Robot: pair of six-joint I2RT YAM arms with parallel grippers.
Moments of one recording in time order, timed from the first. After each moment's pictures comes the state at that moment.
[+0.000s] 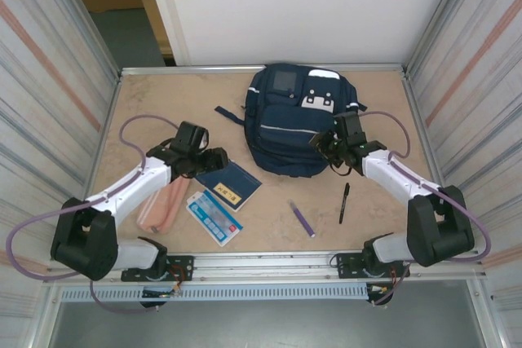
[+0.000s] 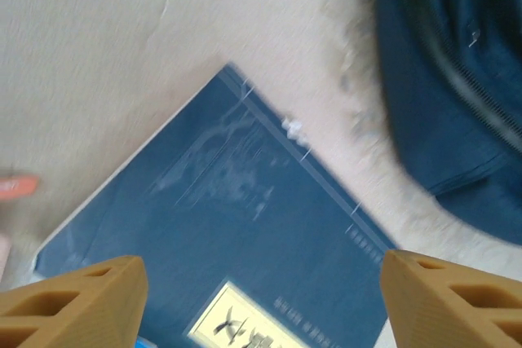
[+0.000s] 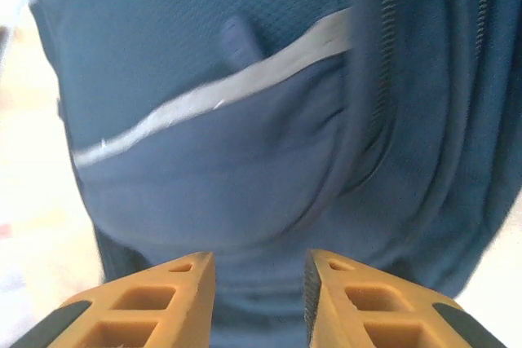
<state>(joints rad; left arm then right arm) -0.43 1.31 0.83 -0.54 0.08 -0.60 0.34 1.36 0.82 -0.31 -0.15 0.96</state>
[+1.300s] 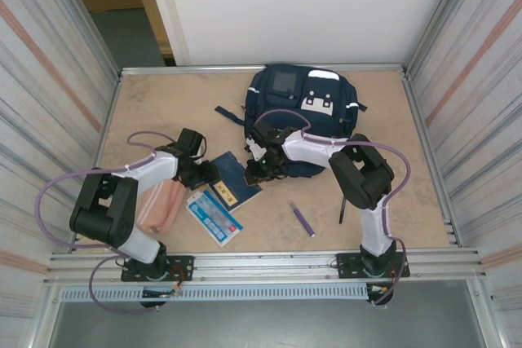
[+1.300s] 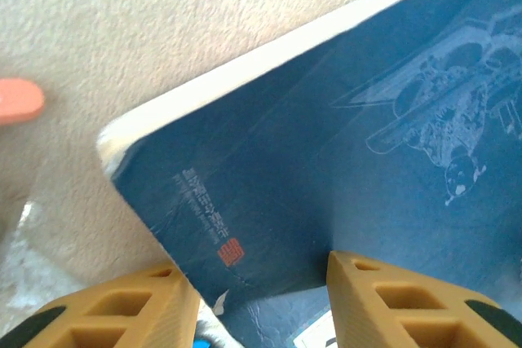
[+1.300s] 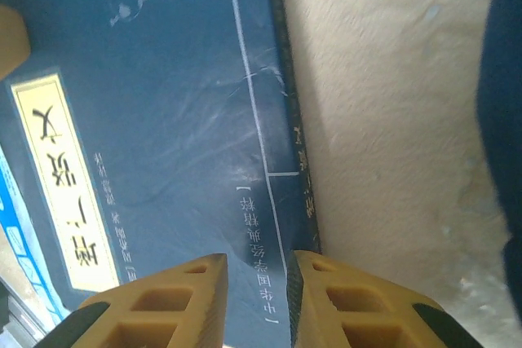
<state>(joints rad) -0.33 1.54 0.79 -0.50 0.21 -0.62 0.78 2.00 1.34 -0.61 -0.40 0.42</state>
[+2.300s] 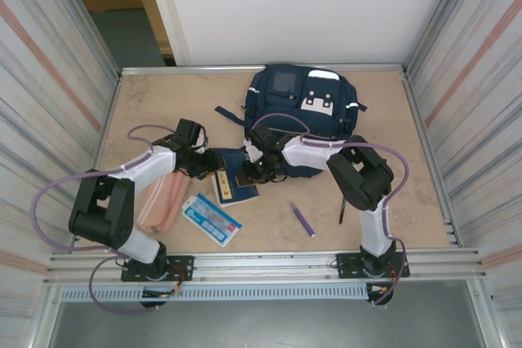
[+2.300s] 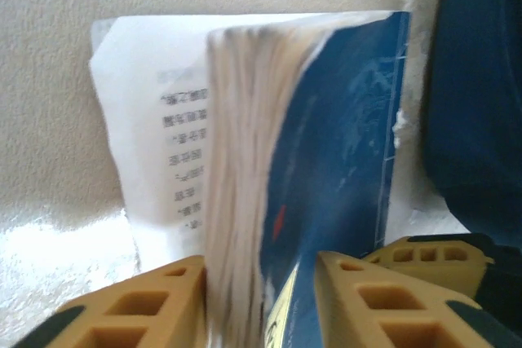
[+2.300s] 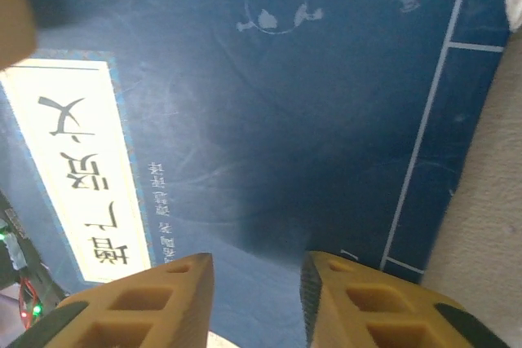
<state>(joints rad) -0.32 1.53 0.85 -0.47 0.36 -0.67 0.79 2.00 1.28 -0.43 -0.49 0.52</state>
